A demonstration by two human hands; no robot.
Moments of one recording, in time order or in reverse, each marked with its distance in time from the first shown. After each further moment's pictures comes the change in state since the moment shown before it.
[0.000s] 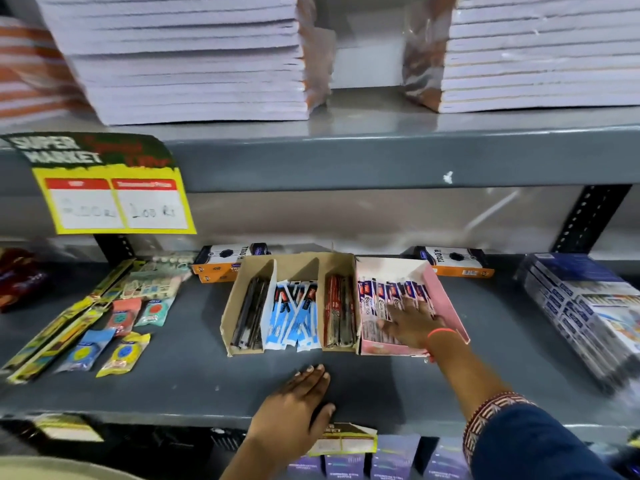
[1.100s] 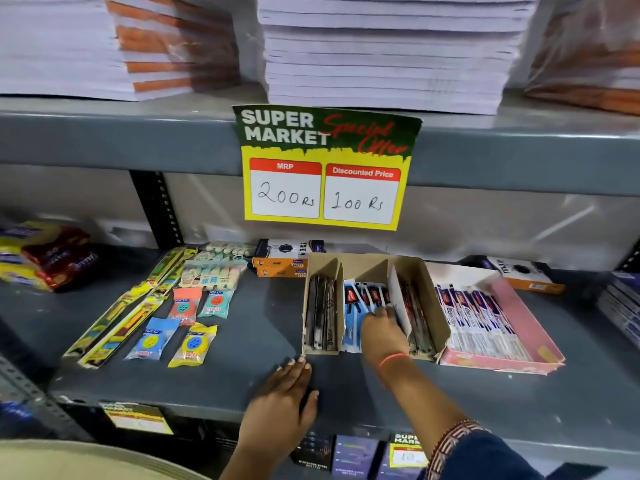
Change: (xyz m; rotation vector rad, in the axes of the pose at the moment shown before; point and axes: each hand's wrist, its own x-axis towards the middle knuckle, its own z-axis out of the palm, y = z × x) left_hand -0.057 -0.112 -0.016 -0.028 0.296 -0.216; right_hand -0.011 -0.194 0.039 -0.059 0.263 -0.020
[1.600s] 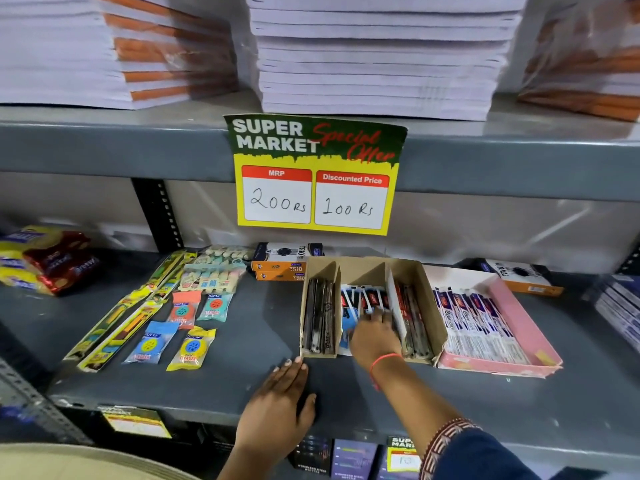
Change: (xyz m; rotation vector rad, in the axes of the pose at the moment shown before) left_hand 0.003 0.004 -0.002 0.033 0.001 -0.028; right_hand -0.002 -0.007 -0.002 0.056 -0.093 0.030
